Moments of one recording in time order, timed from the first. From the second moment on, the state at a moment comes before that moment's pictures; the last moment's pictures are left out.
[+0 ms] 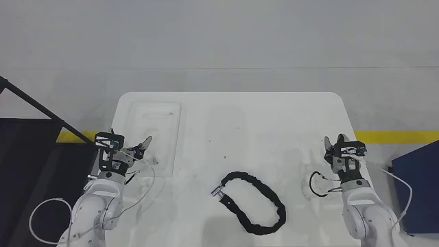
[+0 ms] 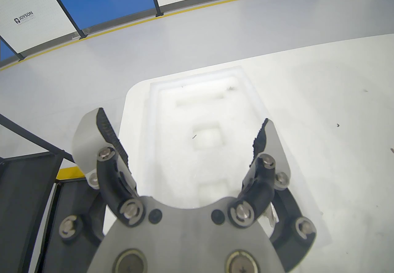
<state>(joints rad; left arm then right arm) 1.73 -1.15 -1.60 -1.80 1.33 0.00 0.00 -1.73 -1.15 1.60 -1.80 -1.33 0.00 0.00</state>
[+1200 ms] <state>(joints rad) 1.64 -1.12 -1.73 -2.18 1.25 -0.20 -1.09 -1.73 -1.15 1.60 -1.80 -1.33 0.00 0.00</state>
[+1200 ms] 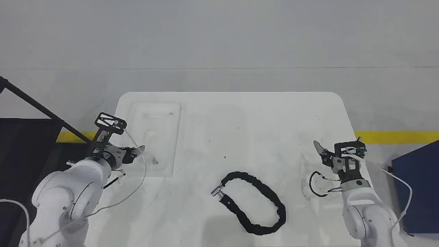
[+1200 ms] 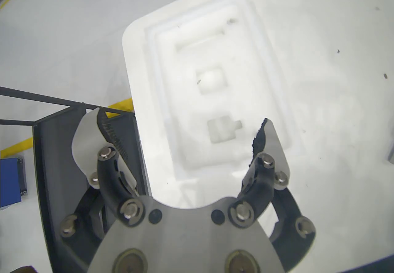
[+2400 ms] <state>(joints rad) 1.35 -1.09 -1.50 -1.92 0.95 0.13 -1.54 -1.73 -1.15 1.60 -1.80 -1.33 0.00 0.00</state>
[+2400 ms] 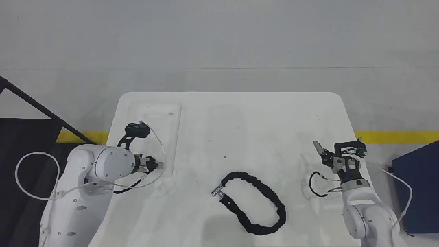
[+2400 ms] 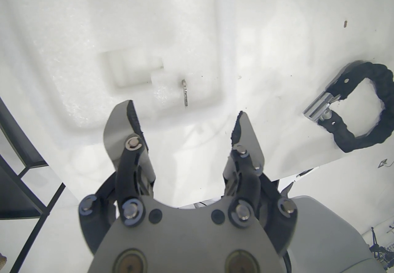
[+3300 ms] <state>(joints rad) 1.30 -1.08 -1.41 -1.84 0.98 0.14 -1.50 -1.73 -1.15 1.60 -1.80 -1.33 0.00 0.00</state>
